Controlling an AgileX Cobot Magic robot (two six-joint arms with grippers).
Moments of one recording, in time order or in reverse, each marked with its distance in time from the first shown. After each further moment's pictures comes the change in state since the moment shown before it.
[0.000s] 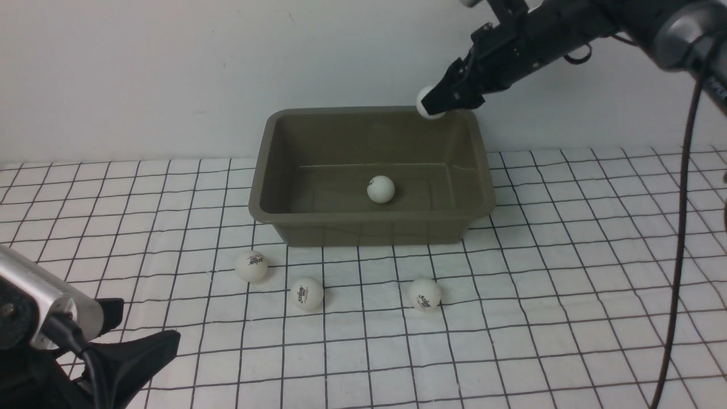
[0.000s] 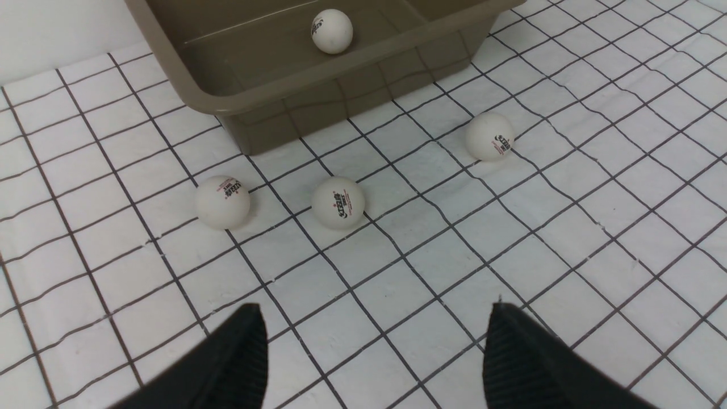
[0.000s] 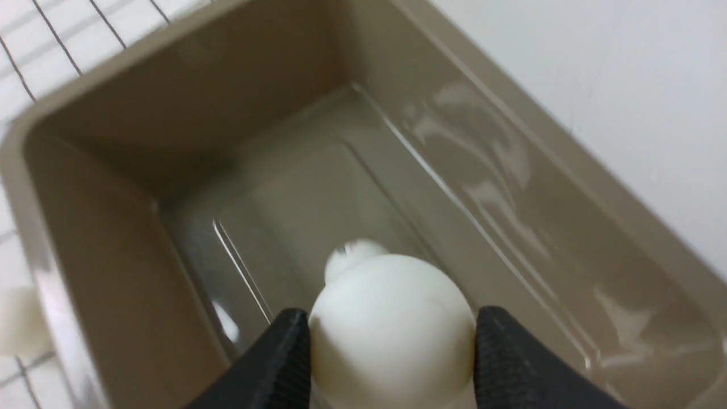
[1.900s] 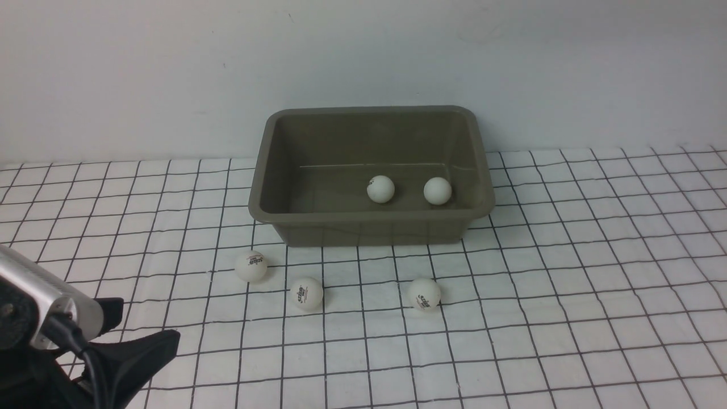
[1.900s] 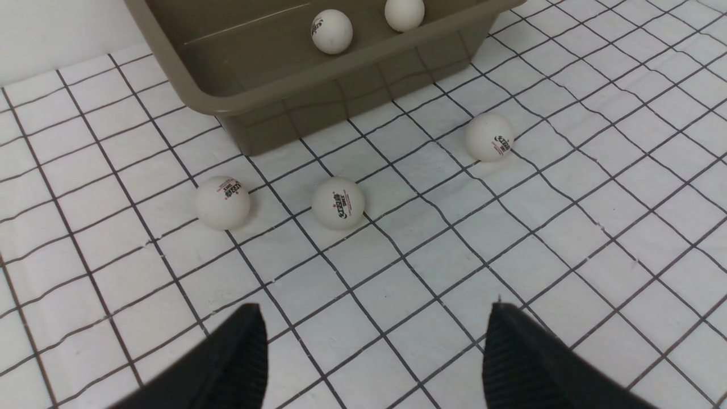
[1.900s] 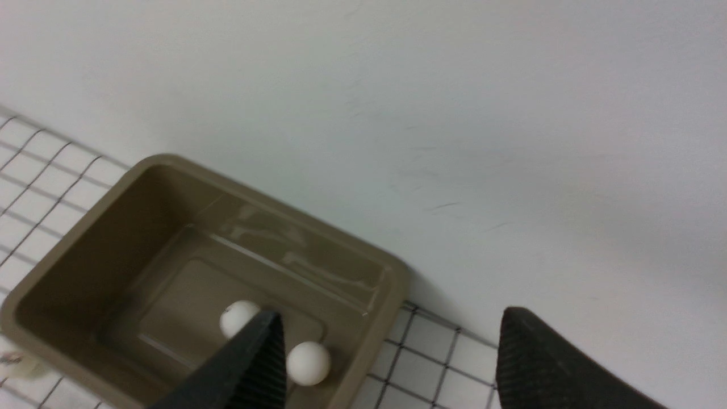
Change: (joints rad) right arm -0.003 -0.536 0.195 -0.323 0.030 0.490; left arm 0.000 0.000 0.000 0.000 -0.001 0.000
